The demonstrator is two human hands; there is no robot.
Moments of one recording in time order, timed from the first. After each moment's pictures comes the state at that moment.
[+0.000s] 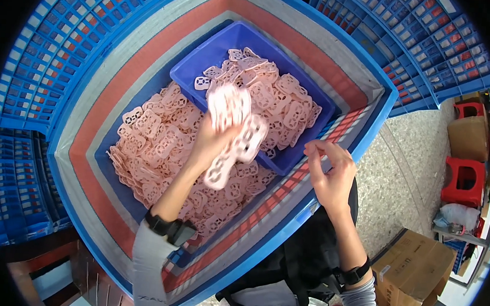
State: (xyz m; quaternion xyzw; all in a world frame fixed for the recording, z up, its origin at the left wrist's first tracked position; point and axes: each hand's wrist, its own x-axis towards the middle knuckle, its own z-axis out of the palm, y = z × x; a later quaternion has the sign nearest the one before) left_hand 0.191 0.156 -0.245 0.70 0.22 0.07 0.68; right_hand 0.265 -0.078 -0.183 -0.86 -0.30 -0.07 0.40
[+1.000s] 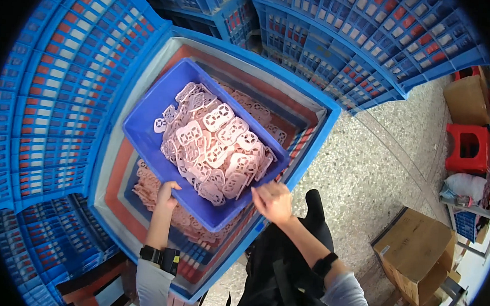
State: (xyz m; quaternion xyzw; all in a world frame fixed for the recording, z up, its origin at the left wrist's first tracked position) left_hand 0.146 0.223 -0.229 0.37 0.55 0.05 0.74; right_hand 0.278 -0.104 -0.168 -0.85 -0.35 -0.05 0.39
